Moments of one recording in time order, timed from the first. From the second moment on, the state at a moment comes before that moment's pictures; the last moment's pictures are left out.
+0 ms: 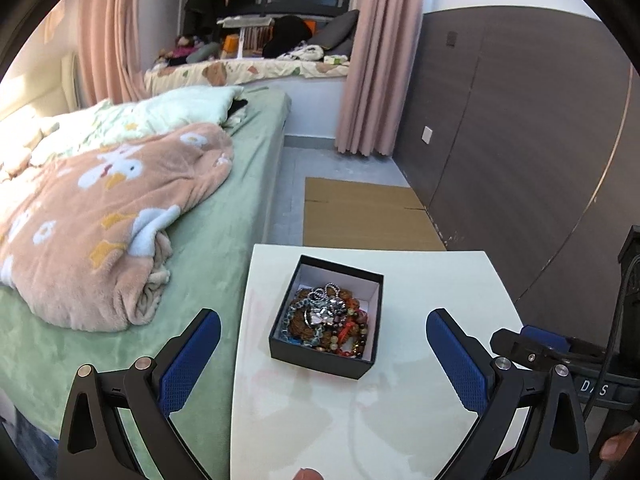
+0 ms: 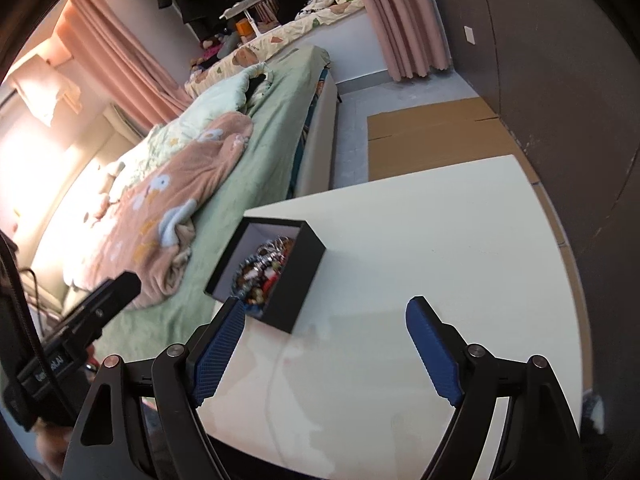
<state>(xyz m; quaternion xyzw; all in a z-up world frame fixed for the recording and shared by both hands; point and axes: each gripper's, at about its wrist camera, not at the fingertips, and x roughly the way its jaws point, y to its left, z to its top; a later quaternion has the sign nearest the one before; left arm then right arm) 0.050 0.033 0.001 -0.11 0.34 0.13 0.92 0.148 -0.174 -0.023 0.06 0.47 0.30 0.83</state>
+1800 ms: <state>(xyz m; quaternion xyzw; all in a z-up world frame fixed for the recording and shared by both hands) 0.044 0.001 0.025 -0.07 0.34 0.13 0.93 0.127 -0.231 0.016 0.03 0.42 0.25 0.87</state>
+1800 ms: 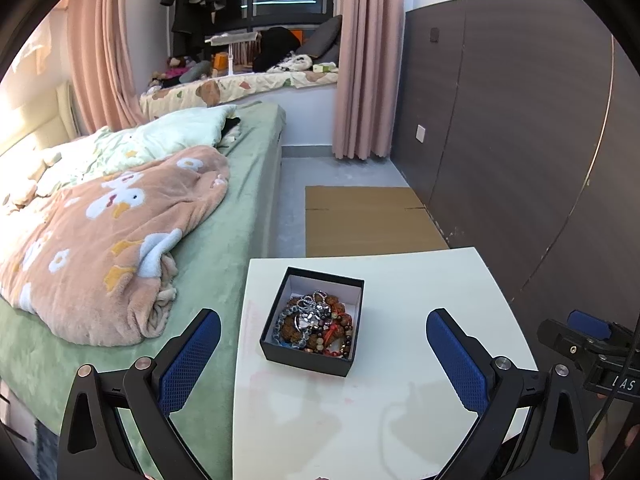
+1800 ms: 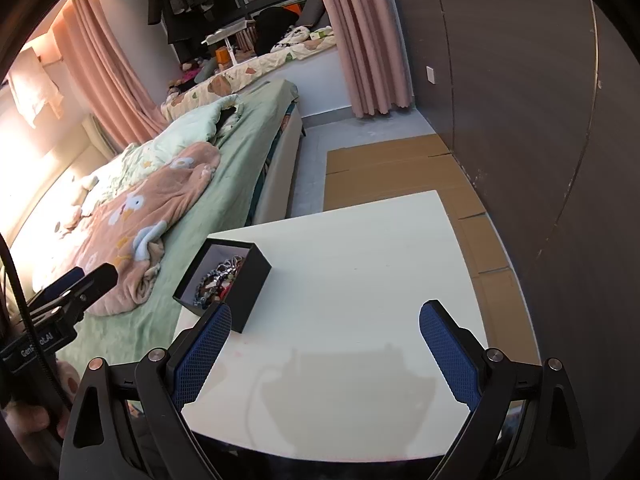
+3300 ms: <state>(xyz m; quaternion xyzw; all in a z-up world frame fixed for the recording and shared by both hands) 0.045 -0.017 0.022 -0.05 0.35 0.11 0.93 0.127 -0.229 0.012 0.03 0.42 0.24 0.87</state>
